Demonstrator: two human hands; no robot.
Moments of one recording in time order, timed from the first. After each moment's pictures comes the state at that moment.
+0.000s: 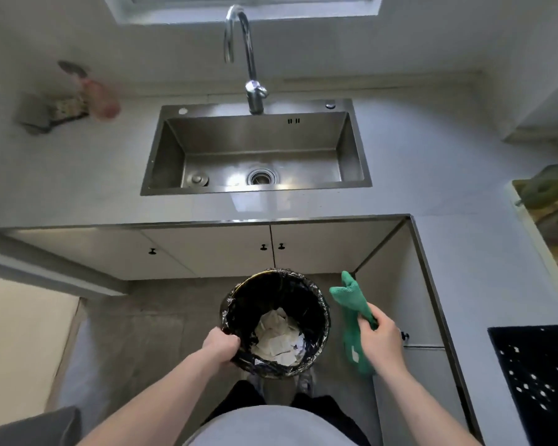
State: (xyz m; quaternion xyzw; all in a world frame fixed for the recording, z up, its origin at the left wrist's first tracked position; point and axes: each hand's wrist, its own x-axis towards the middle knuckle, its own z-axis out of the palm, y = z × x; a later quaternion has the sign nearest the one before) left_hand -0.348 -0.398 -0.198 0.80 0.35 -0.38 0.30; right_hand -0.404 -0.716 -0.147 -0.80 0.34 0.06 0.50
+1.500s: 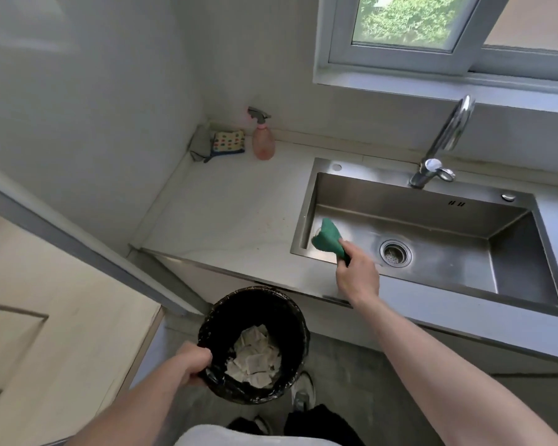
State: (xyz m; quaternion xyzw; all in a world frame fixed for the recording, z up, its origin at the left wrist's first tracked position) left_hand -0.212 0.000 -0.150 0.71 0.48 -0.34 0.39; right_hand -0.032 -0.314 -0.104 -0.93 0.08 0.03 0.37
